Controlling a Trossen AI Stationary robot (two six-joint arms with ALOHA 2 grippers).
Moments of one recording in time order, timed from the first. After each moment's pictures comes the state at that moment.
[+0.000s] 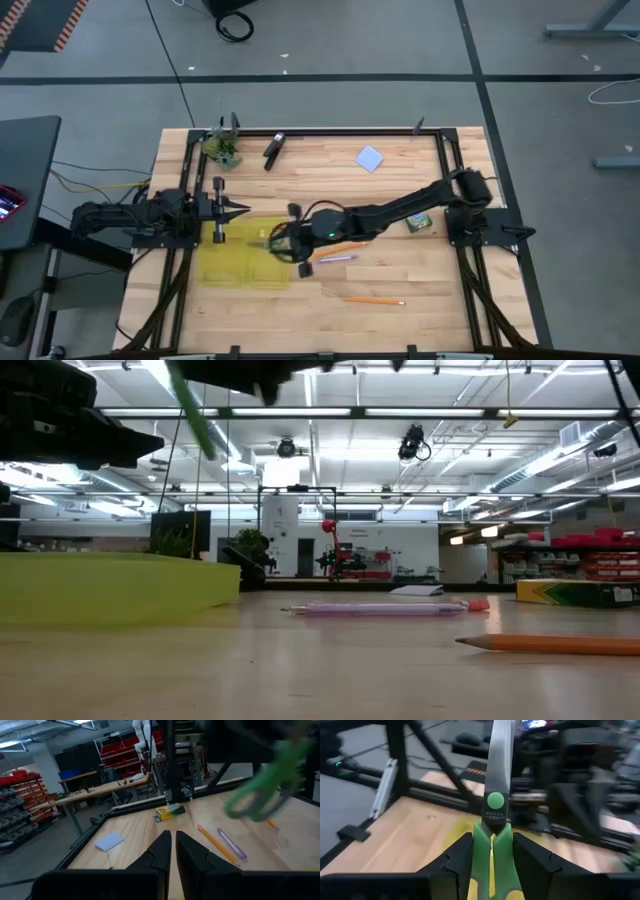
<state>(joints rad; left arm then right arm) 0.01 0.01 0.01 0.04 -0.07 0.25 0.20 2.00 1.49 0.25 0.03 -0.17</state>
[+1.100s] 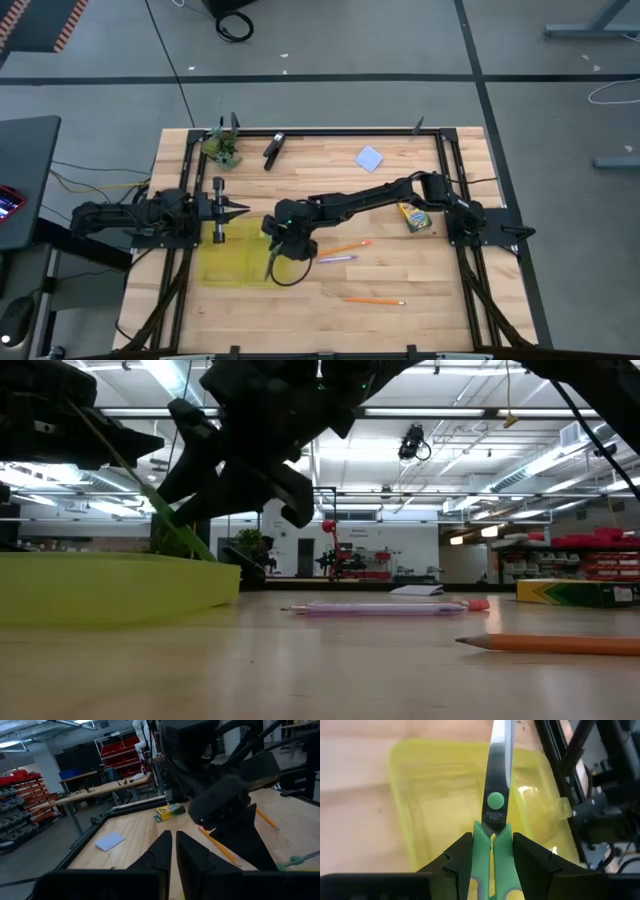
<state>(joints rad) 0.01 0.01 0.01 0.05 -0.07 0.25 0.06 2.27 1.80 -0.28 -0.31 -1.21</state>
